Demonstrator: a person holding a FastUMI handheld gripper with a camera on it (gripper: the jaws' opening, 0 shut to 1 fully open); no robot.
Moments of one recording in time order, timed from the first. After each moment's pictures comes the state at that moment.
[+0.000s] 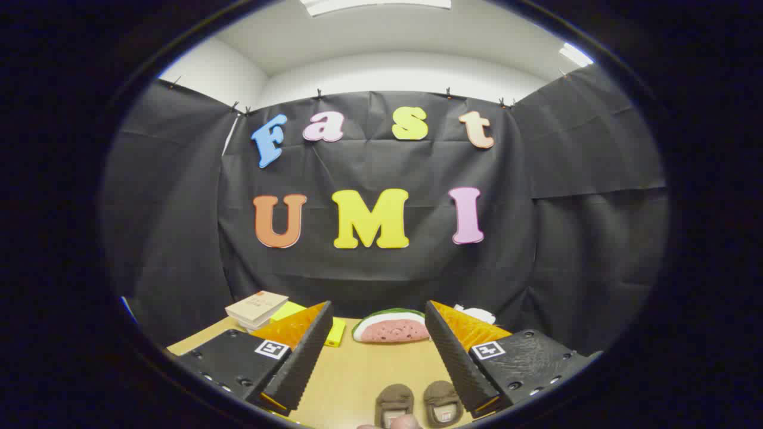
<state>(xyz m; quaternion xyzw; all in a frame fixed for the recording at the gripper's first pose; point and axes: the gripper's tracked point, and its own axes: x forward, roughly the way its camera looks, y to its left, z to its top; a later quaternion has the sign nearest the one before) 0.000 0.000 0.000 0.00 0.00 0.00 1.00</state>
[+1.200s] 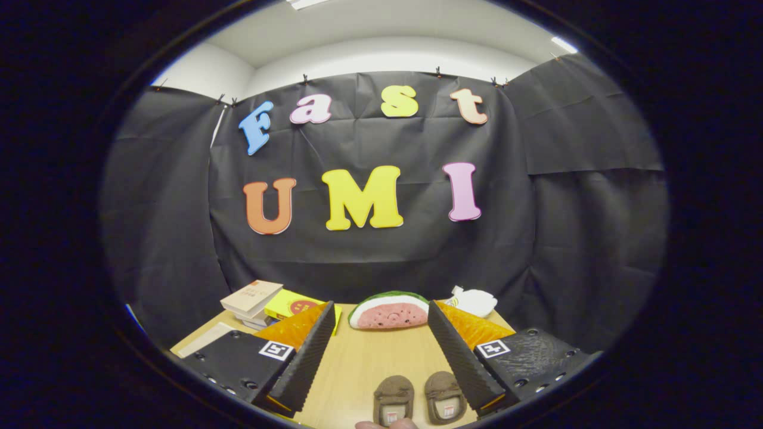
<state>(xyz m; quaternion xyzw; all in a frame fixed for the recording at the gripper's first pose) 0.022 0.002 -0.033 0.01 0.05 0.01 1.00</state>
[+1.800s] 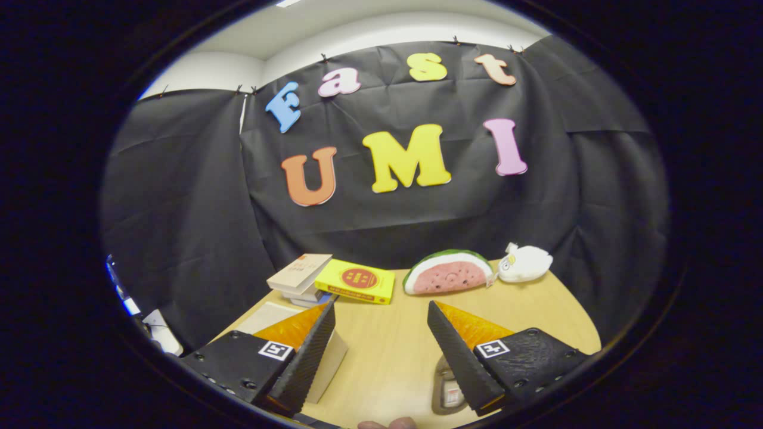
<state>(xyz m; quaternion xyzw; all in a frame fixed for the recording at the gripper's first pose) 0.008 0.115 -0.131 0.06 0.15 0.13 0.98</state>
